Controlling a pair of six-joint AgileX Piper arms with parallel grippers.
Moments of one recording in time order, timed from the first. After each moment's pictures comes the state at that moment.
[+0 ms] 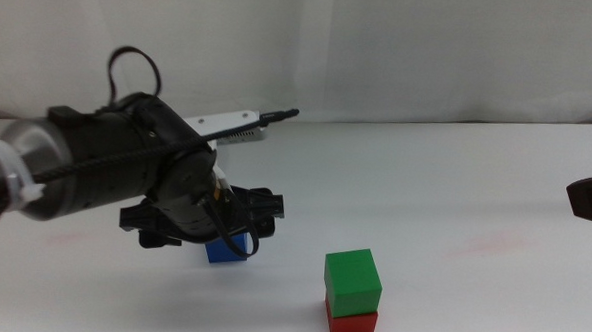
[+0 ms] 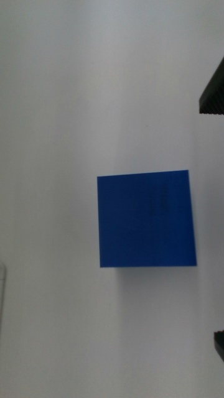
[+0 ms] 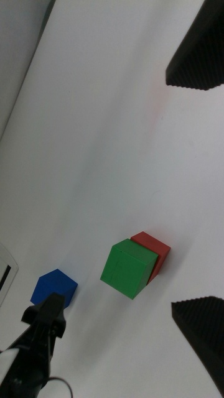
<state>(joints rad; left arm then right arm) -0.58 1.70 -1.10 0.28 0.74 -0.86 0.24 0.91 -1.10 0.39 1.12 -0.47</state>
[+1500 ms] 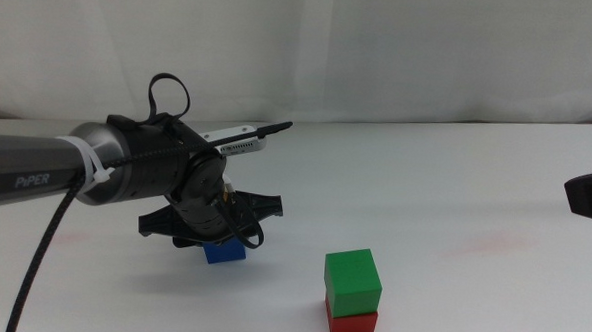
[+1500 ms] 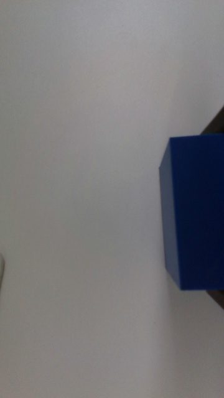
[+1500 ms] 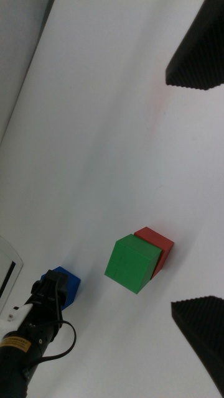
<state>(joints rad) -0.50 1.90 -1.15 0.26 0.60 -0.86 0.24 0.91 -1.10 0.40 1.12 -0.46</state>
